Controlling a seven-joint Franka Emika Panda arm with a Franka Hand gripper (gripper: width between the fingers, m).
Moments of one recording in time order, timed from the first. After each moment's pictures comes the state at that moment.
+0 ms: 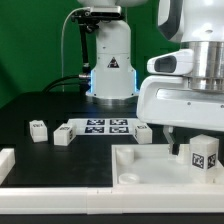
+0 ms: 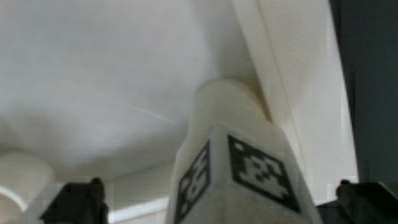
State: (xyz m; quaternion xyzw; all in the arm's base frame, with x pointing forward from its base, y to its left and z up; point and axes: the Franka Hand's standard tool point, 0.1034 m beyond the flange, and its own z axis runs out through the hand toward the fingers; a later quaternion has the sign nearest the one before) arm 0.622 0.119 0.062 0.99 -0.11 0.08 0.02
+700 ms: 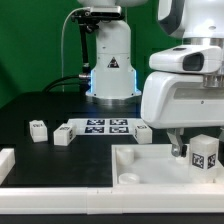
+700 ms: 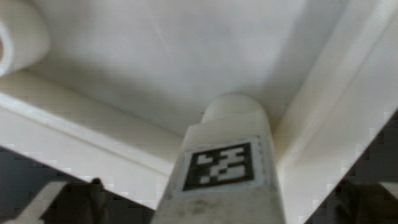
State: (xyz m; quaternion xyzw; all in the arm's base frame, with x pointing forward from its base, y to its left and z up) arm 0.621 0.118 0.067 0.97 0.24 0.05 0.05
